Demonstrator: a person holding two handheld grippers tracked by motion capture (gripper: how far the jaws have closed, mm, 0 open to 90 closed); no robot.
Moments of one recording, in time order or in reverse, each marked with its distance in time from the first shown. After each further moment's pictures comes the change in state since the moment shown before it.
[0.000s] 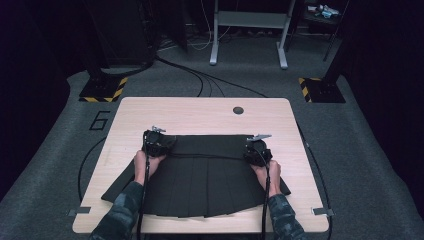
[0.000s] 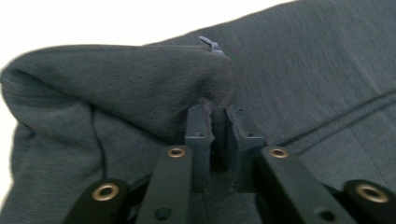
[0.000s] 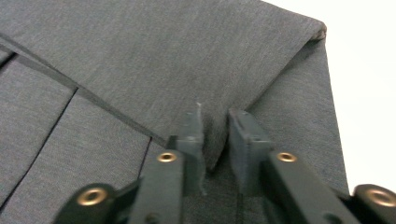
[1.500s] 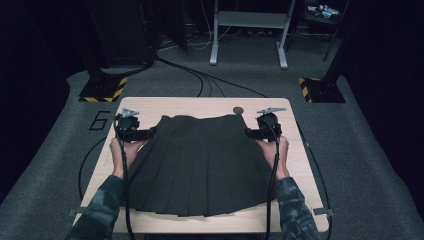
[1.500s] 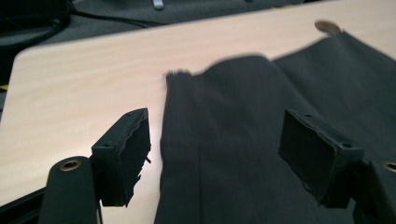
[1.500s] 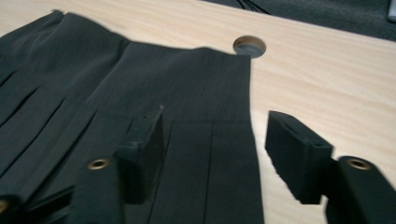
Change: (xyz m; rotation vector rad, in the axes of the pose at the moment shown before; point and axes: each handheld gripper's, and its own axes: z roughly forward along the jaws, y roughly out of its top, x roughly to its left) left arm 0.034 0.021 -0.093 -0.243 0.134 -0.020; right arm -0.027 0.073 -0.057 -0.145 0.012 0.056
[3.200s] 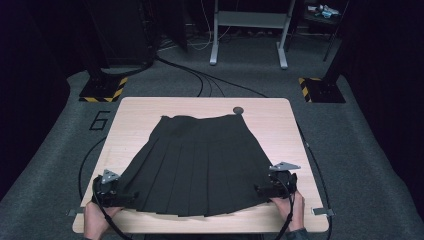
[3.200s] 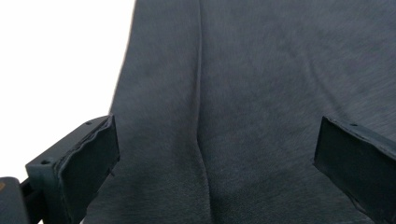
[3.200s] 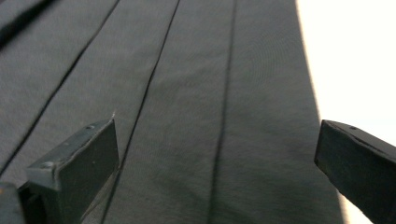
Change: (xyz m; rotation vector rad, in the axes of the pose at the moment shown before) left arm -0.007 -0.163 -0.066 0.199 0.003 0.031; right arm 0.017 -0.158 -0.048 0.105 0.013 -0.025
